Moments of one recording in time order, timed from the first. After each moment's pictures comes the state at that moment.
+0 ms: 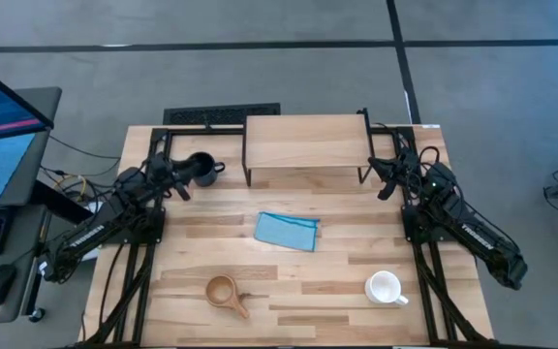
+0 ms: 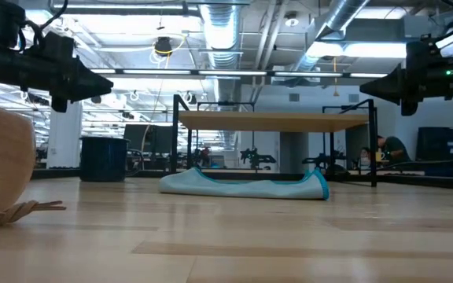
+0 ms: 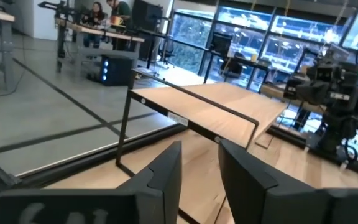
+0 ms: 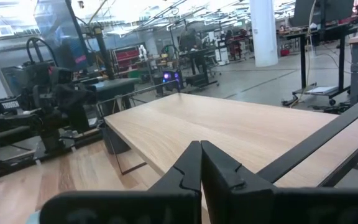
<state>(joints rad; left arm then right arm) 0.67 0.01 0.04 0.00 0.06 -0.25 -0.79 0.00 0.01 0.05 -0.28 0.17</state>
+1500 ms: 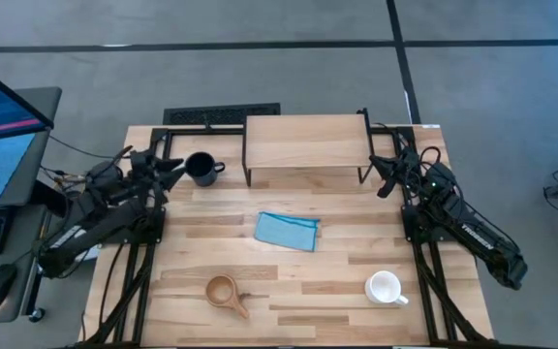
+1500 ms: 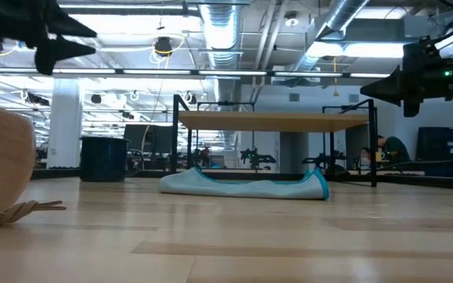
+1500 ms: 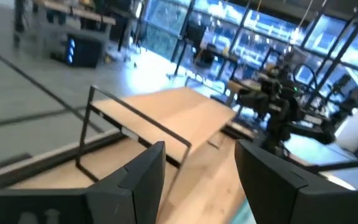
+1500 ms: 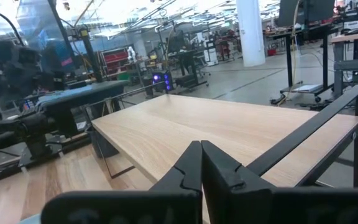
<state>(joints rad) 0.61 0.02 0.42 -0.42 0.13 -0.37 -0.79 0.00 0.01 0.04 -0.23 0.18</state>
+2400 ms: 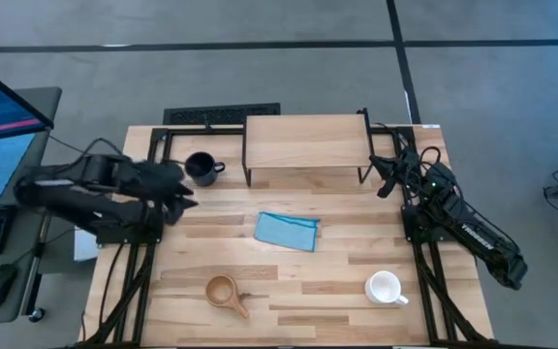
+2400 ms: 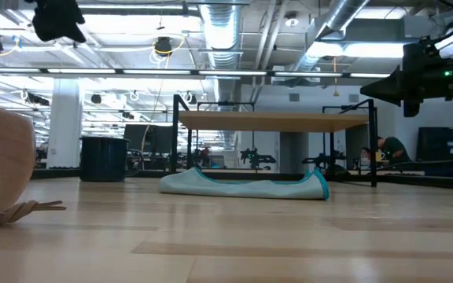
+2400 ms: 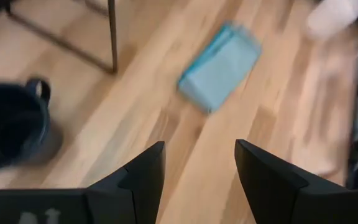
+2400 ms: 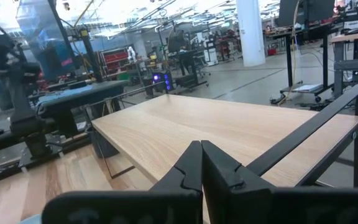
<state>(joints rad) -0.07 0.79 1.02 -1.10 -0.13 -0.58 -0.79 0.00 0.01 0.04 -0.23 0.18</state>
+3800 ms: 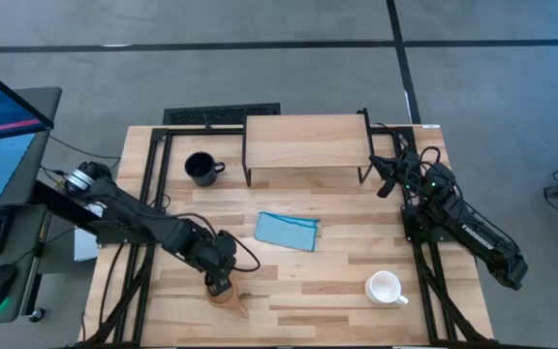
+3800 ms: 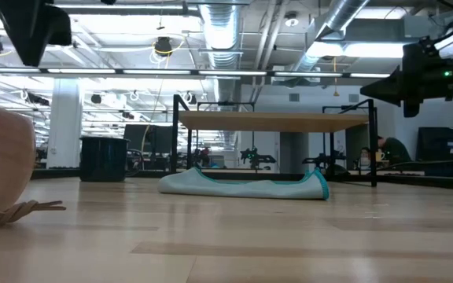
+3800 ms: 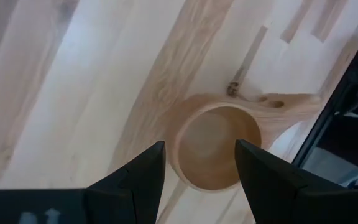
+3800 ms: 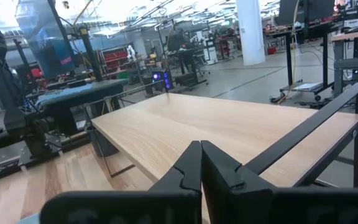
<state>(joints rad) -0.50 1.51 1.21 -0.97 0.02 -1.03 -0.79 0.01 0.01 0.04 -0.23 0.18</state>
